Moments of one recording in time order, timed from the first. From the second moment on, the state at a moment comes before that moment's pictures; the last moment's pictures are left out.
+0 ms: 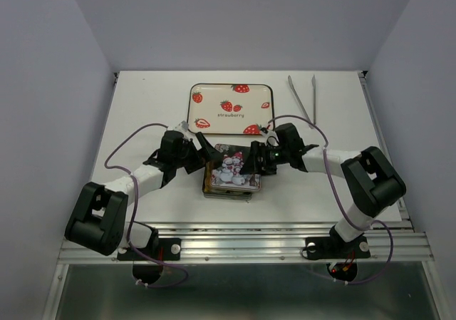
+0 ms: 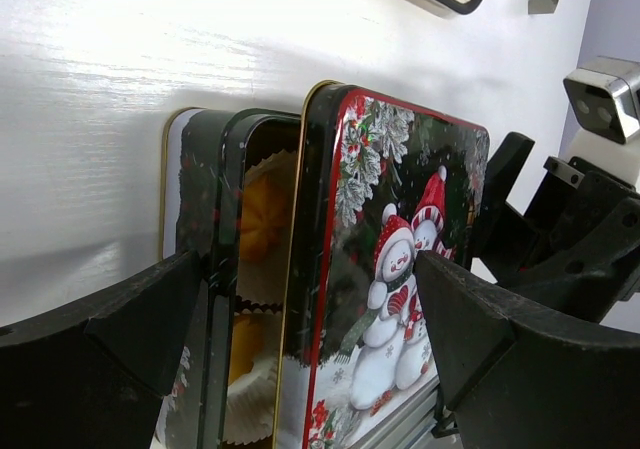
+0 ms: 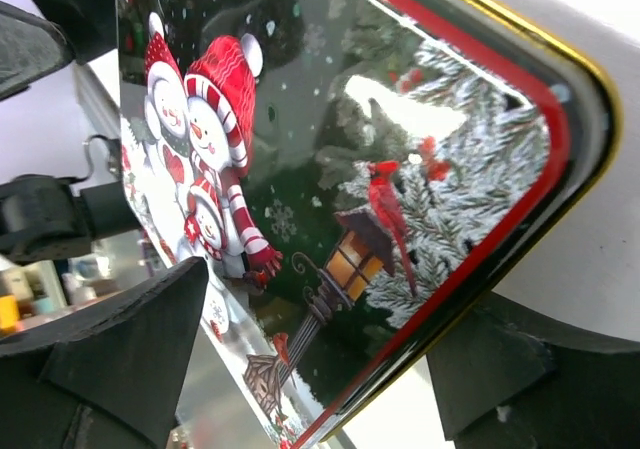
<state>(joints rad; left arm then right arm) -0.38 1.33 0.55 0.16 0.32 -0.87 0.50 1.66 0.78 0.10 -0.70 0.62</state>
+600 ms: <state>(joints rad) -0.40 1.27 0.52 0.14 0.28 -0.91 0.64 1.63 0.91 -0.17 -0.46 0.49</state>
